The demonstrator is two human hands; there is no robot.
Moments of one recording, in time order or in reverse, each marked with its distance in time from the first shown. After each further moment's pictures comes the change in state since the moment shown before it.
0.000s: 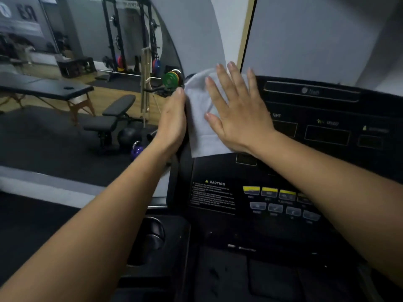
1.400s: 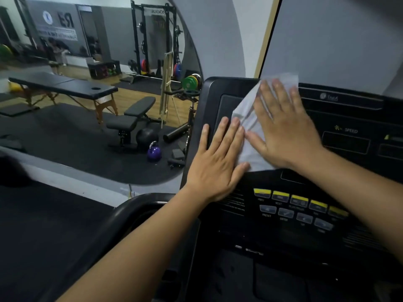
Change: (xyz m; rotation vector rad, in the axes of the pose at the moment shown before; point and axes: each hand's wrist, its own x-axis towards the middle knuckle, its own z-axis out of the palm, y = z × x) left_hand -0.077 -0.055 0.029 1.179 -0.154 0.692; right_hand -0.044 0.033 0.006 0.009 -0.008 -0.013
